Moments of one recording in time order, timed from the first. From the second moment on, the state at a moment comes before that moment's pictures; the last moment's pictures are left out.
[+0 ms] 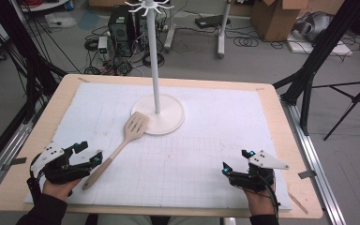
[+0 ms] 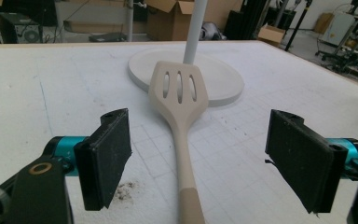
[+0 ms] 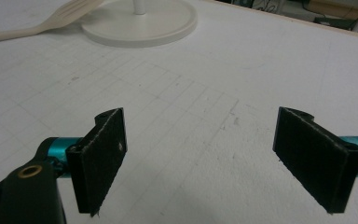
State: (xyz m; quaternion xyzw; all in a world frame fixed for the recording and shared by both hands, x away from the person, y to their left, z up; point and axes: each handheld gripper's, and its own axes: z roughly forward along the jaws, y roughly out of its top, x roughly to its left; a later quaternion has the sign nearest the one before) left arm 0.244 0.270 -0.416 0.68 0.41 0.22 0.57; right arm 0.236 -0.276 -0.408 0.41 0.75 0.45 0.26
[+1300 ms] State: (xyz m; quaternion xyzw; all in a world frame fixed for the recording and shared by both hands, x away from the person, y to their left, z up) left arm 0.264 0.240 -0.441 0.82 0.40 0.18 0.38; right arm 0.238 -0.272 -0.410 0.41 0.76 0.44 0.25
